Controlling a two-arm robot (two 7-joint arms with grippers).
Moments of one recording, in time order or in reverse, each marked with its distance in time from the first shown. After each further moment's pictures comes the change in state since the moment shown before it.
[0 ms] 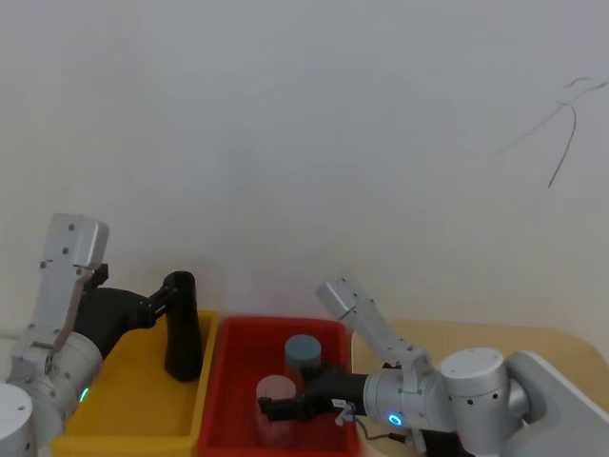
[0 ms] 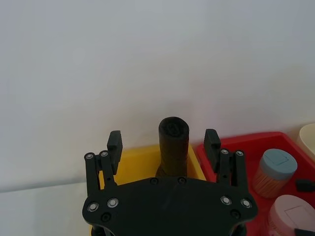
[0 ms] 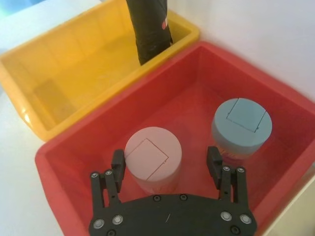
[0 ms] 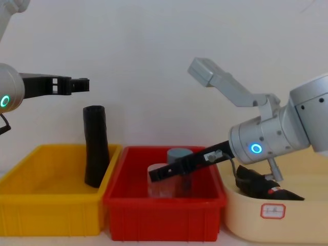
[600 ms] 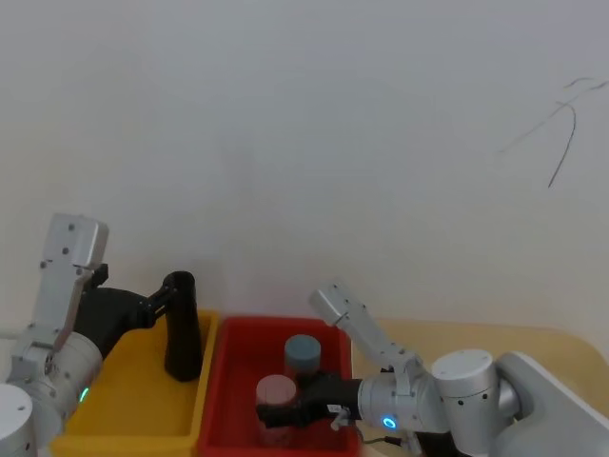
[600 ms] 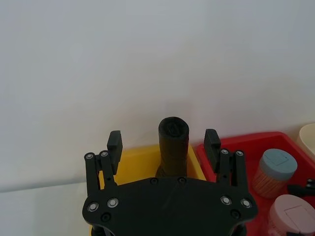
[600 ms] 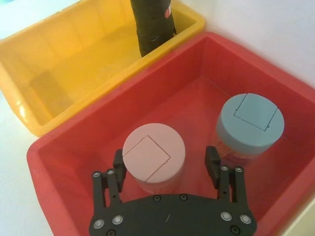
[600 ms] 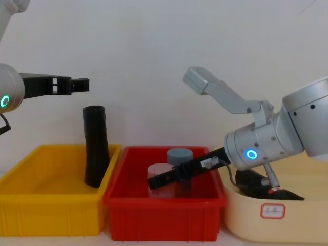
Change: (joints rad) left arm 0.000 0.000 0.000 0.000 0.000 0.000 0.000; right arm 0.034 -0.031 -0.014 0.091 -0.022 -0.030 0.024
